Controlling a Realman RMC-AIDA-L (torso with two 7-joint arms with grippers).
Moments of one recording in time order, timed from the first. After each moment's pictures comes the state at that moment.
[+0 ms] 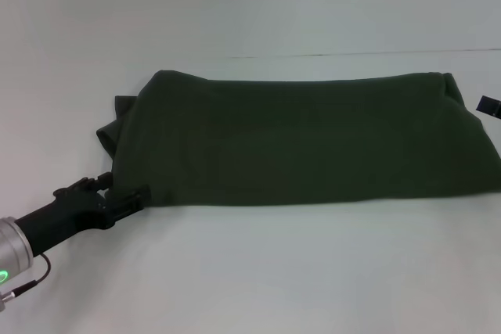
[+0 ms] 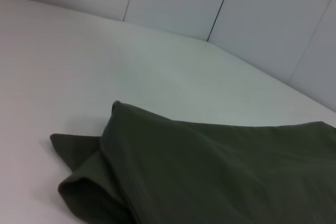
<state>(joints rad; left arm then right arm) -0.38 -2.16 0.60 0.53 1.84 1.15 -1.30 0.46 2.02 -0.32 -0.69 -2.05 -1.30 1.84</state>
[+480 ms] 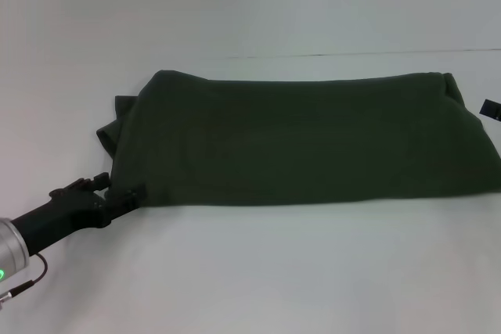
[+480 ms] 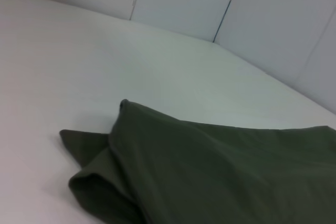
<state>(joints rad) -0.38 -2.16 0.60 0.54 1.84 1.15 -1.34 0.45 2.02 -0.32 -0.69 -2.05 -1.29 1.83</state>
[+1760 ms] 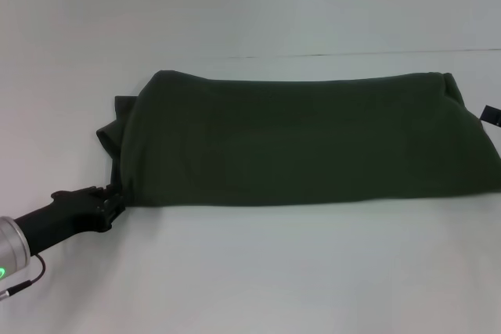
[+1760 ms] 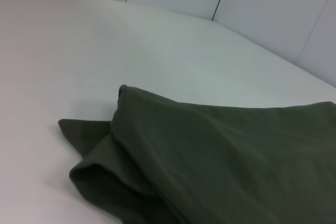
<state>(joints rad) -0.39 -2.16 0.62 0.57 1.90 1.13 -1.37 0.44 2.02 -0.32 -0.67 -2.05 -1.30 1.84</state>
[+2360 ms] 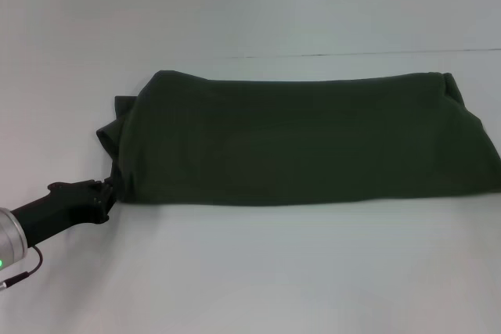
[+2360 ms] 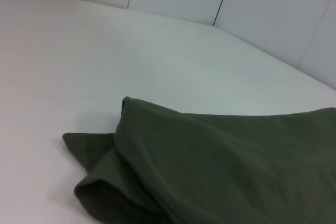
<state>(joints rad) -0.39 -2.17 0.62 0.60 1.90 1.13 -1.38 0.40 1.98 -0.31 -0.67 -2.12 -1.30 1.92</state>
